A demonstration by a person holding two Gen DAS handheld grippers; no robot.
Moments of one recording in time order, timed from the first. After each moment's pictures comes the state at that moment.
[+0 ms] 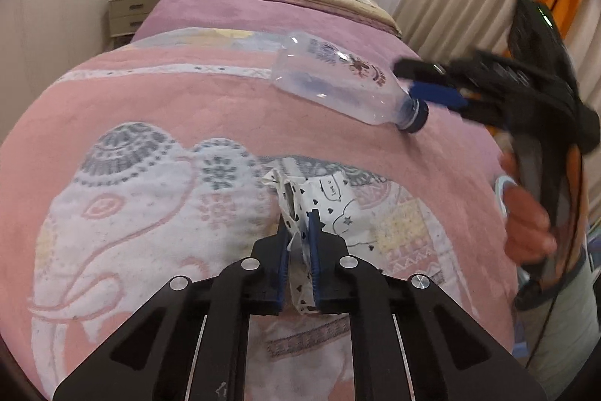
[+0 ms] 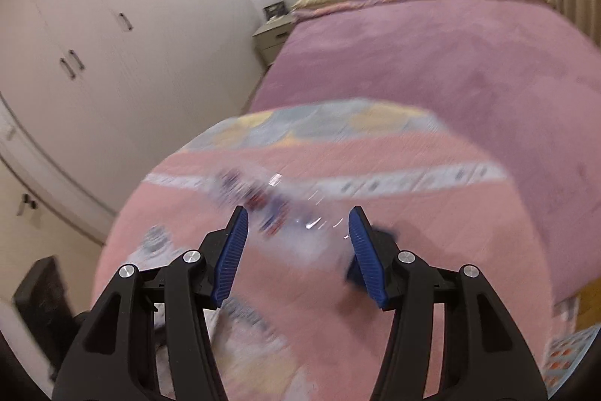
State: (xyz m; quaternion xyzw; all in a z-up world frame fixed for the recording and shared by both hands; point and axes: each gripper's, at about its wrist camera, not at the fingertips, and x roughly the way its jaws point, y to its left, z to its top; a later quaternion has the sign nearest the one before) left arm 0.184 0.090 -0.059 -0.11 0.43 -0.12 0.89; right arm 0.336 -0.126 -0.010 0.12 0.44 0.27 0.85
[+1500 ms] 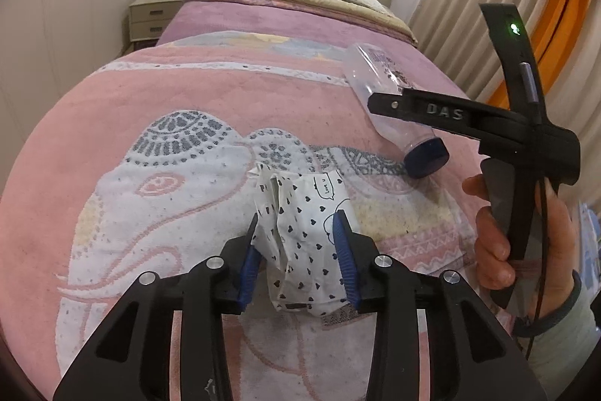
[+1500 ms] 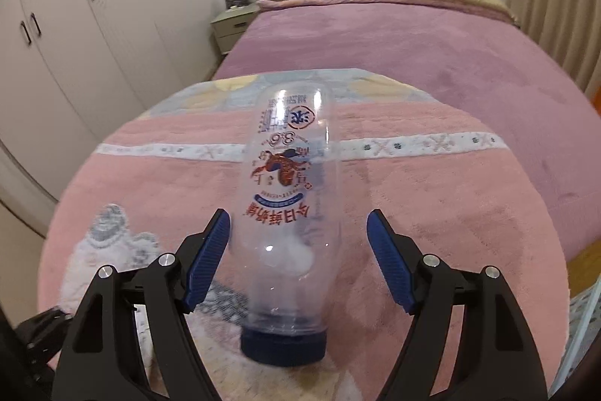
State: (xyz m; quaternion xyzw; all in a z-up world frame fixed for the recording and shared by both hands) left arm 0.172 0.113 -0.068 -0.10 0.42 -0.09 0.90; right arm 0.306 -0.075 -0.028 0.02 0.43 0.15 0.89
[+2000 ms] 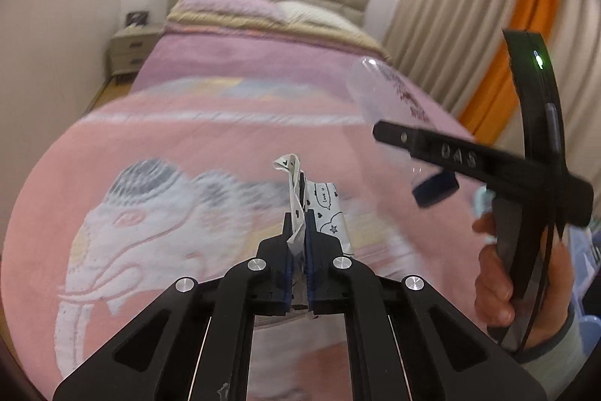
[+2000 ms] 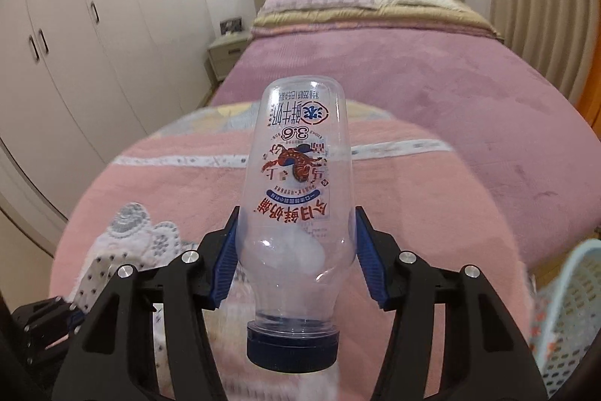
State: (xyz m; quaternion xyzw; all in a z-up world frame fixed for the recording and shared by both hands) left arm 0.146 0.072 -0.017 -0.08 0.35 -0.14 0.92; right arm 0.252 -0.122 0.011 0.05 0.38 0.14 0.91
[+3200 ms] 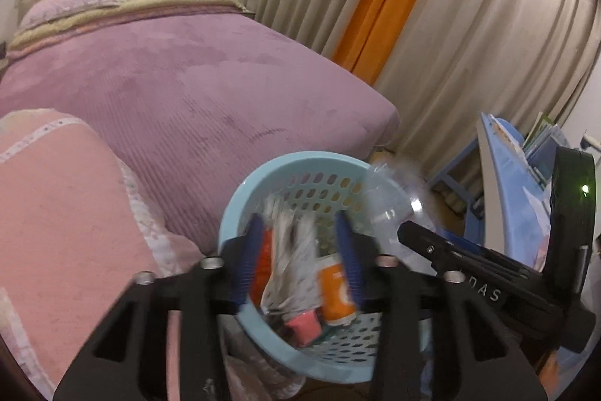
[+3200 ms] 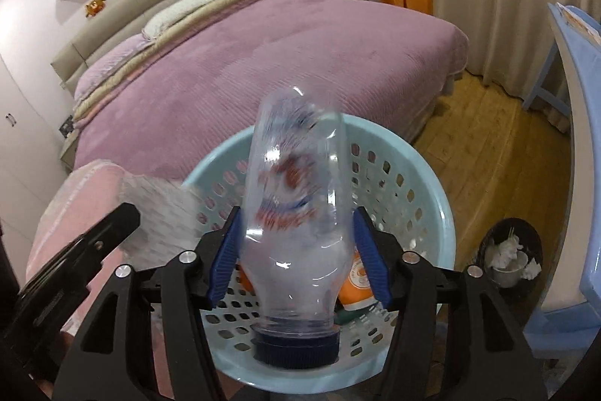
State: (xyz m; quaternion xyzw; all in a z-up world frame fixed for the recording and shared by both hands) left arm 0.186 -0.249 -0.037 -0.02 0.40 -0.35 0.85; right arm 0.111 -0.465 -0.015 0.23 0.40 -0.18 0.87
